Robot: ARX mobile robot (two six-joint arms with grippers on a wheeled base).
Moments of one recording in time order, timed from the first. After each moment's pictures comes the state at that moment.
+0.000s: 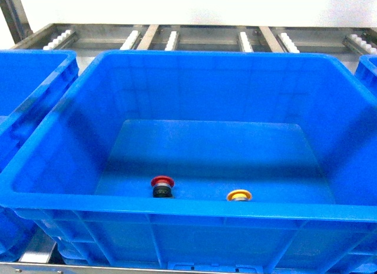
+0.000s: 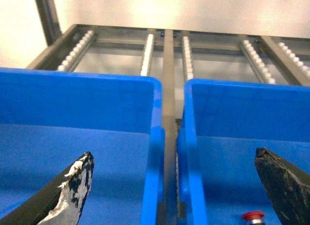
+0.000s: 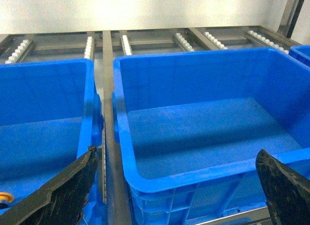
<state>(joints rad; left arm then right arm) -0.13 0.85 0.34 0.41 -0.19 -0.07 -0.11 0.11 0.11 -0.04 0.13 0.04</state>
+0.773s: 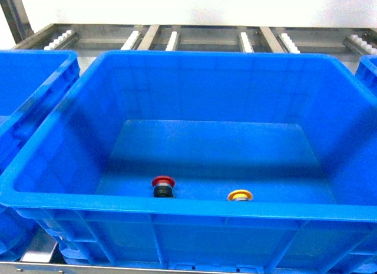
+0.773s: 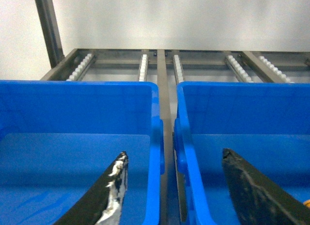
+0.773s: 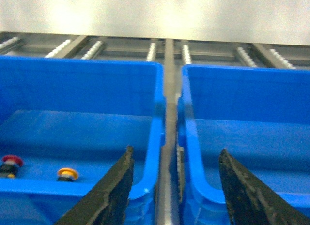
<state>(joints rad) -0.12 0.31 0.16 0.14 -0.12 -0.02 0.00 0.06 0.07 -0.01 -0.03 0.01</state>
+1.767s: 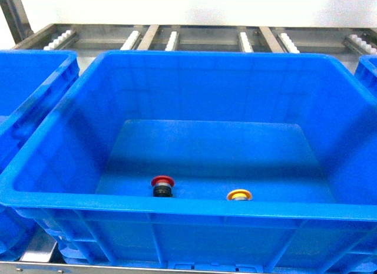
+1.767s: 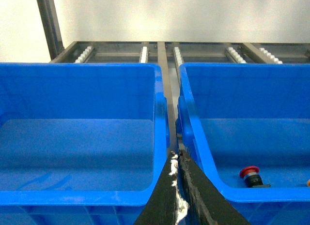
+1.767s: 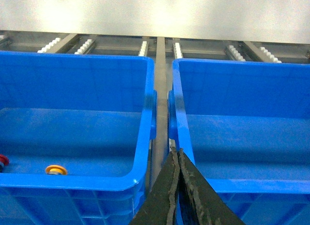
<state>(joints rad) 0.00 0.01 0.01 -0.01 0.00 -0.01 0.00 0.00 0.01 0.00 0.00 0.00</state>
